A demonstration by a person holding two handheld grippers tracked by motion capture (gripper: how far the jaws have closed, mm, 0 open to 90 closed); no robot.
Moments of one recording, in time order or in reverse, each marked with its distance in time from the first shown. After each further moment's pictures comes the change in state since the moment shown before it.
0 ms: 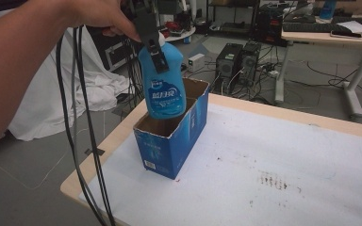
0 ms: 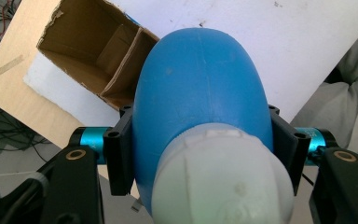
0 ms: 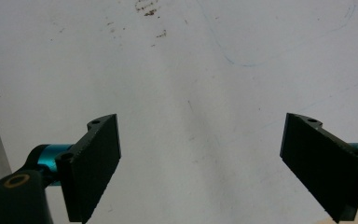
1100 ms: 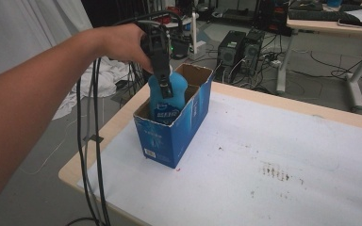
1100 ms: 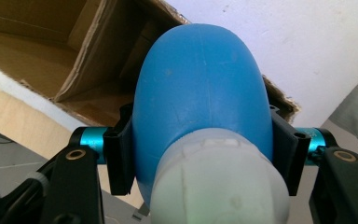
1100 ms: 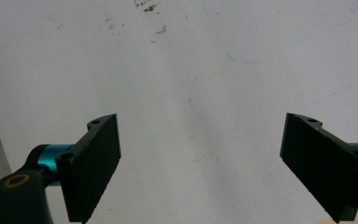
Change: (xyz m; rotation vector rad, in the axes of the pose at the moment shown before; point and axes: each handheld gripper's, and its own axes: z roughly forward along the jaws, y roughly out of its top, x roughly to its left) left arm 0.010 -0.008 0.102 0.108 -0.018 0.047; right arm -0.001 0.000 0.004 0.017 0.005 0.002
